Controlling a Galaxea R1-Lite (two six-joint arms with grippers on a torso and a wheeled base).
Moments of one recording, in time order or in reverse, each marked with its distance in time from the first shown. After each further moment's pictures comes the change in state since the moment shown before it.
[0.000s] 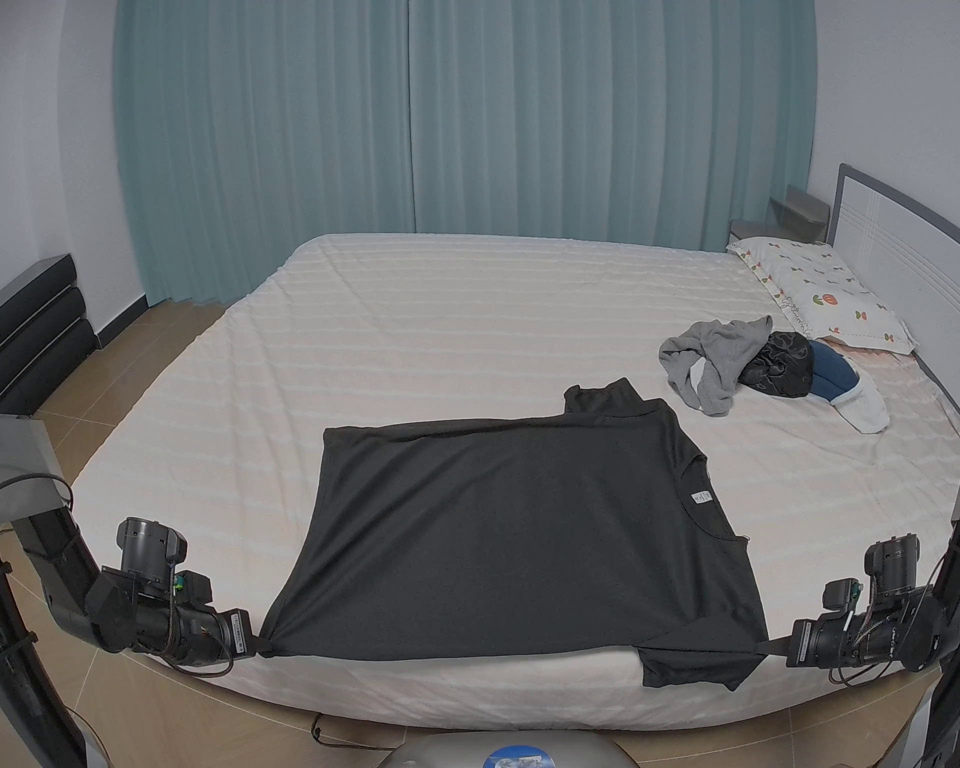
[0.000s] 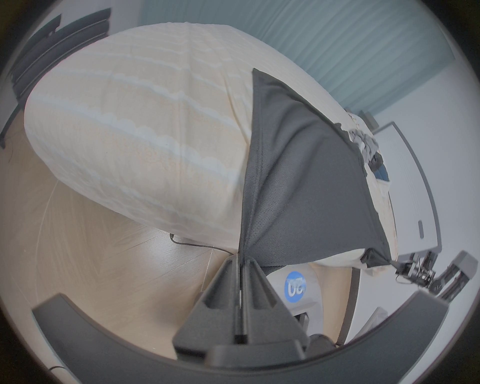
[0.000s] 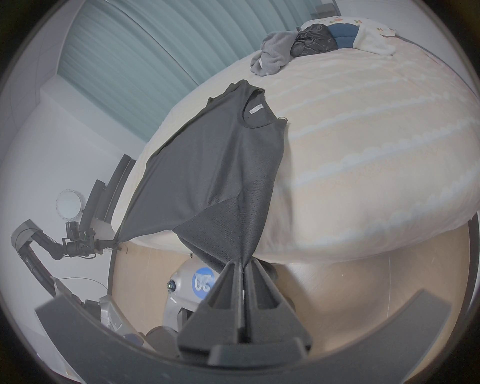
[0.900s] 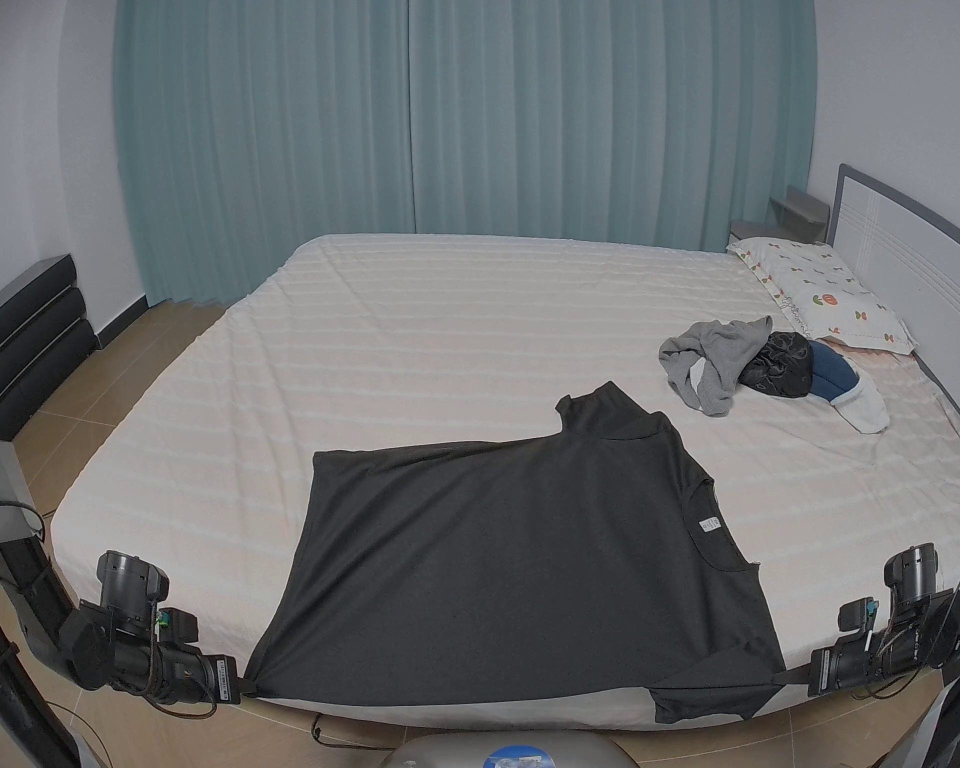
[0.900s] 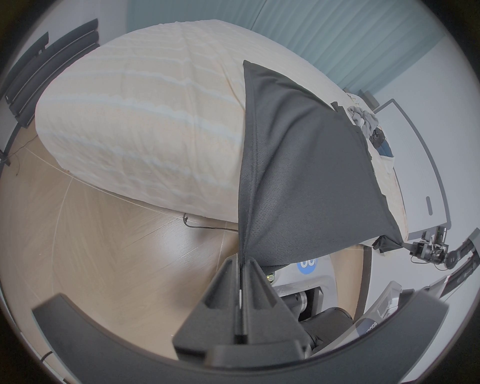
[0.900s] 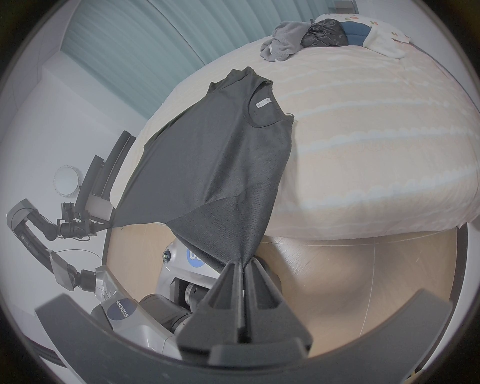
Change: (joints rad) left arm -0.003 -0.119 0.190 0.001 0.048 0.108; right arm -0.077 -0.193 0.000 0.369 0.026 -0.231
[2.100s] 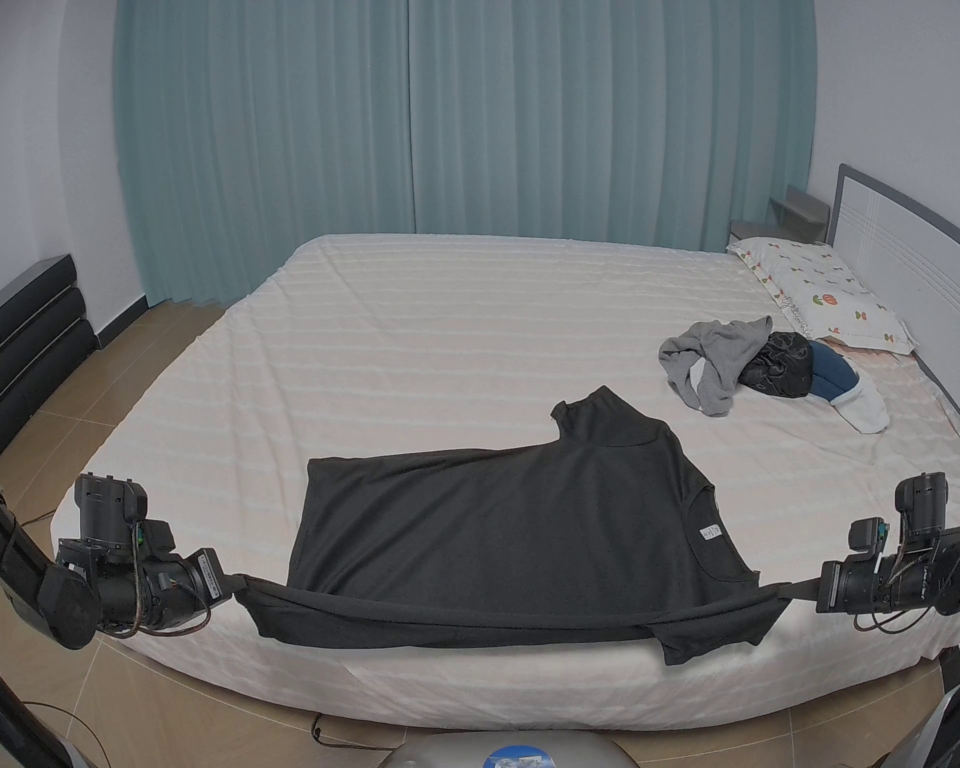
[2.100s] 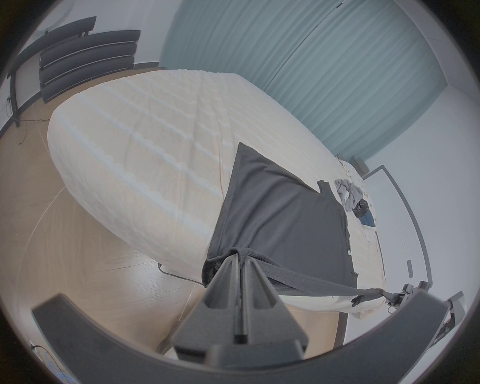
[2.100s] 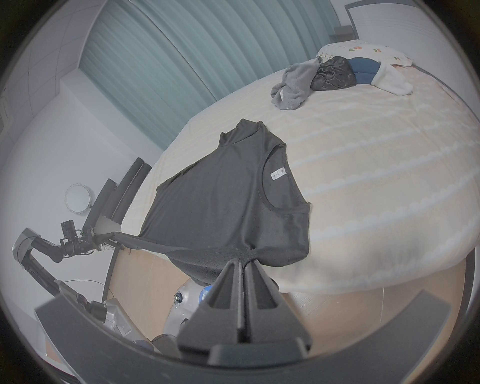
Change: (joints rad) left arm -0.024 -0.153 -0.193 -0.010 0.051 -0.321; right arm 0.020 -0.088 -0.264 0.098 0.045 0.138
